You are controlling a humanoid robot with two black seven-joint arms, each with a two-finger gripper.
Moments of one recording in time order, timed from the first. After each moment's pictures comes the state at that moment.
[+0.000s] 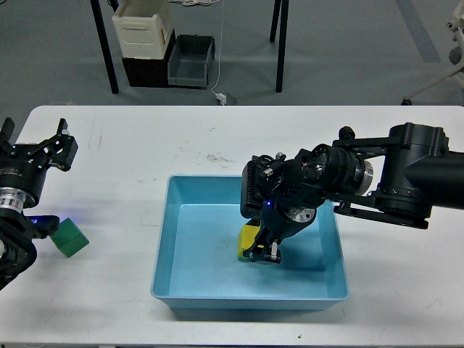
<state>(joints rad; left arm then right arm) -0.28 0.72 -0.77 -1.37 -0.92 -0.49 -0.49 1.36 -0.13 -0.22 1.15 -2.06 0.49 0.49</state>
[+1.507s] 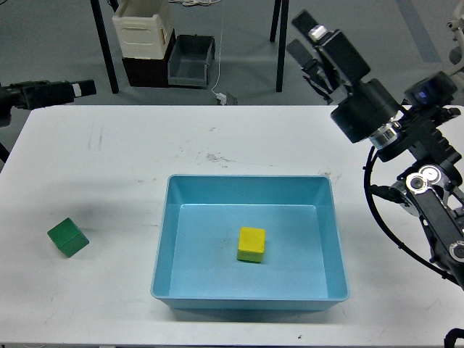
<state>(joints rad) -0.77 1.02 -0.72 -1.33 1.56 -0.49 -0.49 0.45 -0.04 1.31 1.33 -1.47 0.26 0.49</state>
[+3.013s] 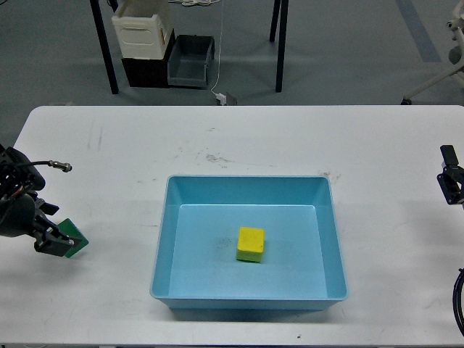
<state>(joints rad) -0.85 0.97 -0.16 -1.24 2.13 -0.49 -0.49 0.00 -0.23 1.50 1.28 -0.97 0.25 0.49</state>
